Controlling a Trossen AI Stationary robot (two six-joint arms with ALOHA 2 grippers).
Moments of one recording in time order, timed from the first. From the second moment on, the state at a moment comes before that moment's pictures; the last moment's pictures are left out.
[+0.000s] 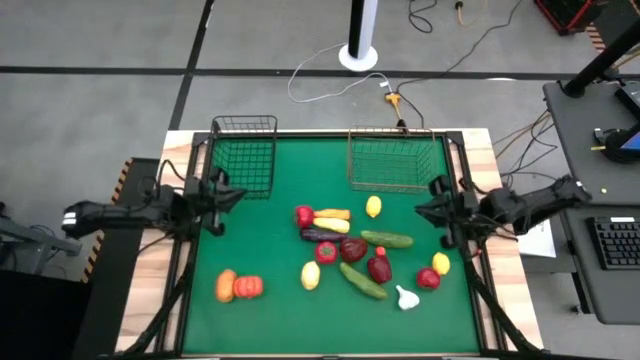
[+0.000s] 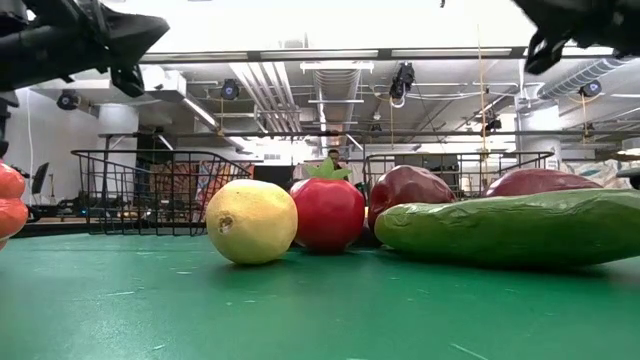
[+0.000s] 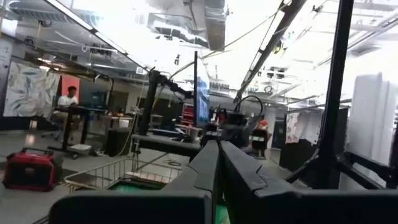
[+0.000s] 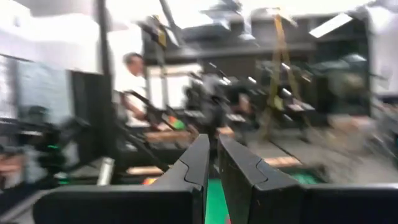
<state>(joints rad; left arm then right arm) 0.06 0.28 0.02 0.65 -0.08 -0.15 0.24 0.31 0.11 0.51 0.23 -0.01</state>
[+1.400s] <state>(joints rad) -0.47 1.19 1.07 -0.73 0.06 -0.88 0.24 0.81 0.50 -0.11 0.42 0.28</state>
